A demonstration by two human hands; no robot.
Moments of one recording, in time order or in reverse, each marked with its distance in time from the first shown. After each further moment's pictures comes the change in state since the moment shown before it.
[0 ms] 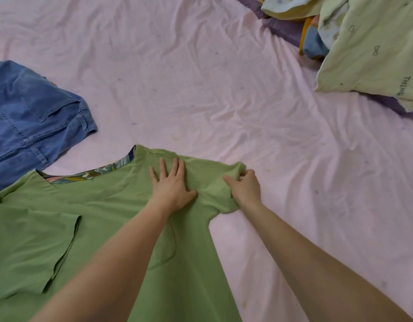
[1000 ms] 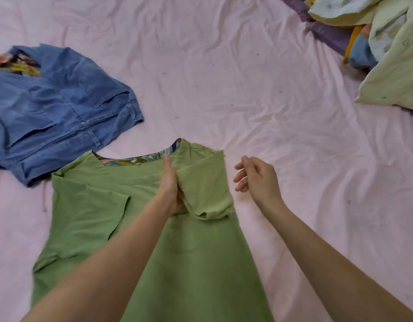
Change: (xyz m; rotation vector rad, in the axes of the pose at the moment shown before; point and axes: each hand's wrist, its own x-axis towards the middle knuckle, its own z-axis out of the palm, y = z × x) left_hand -0.056 -0.057 -0.040 -1.930 -0.099 -0.587; right_hand -0.067 -0.065 0.016 0.246 -0.217 -0.323
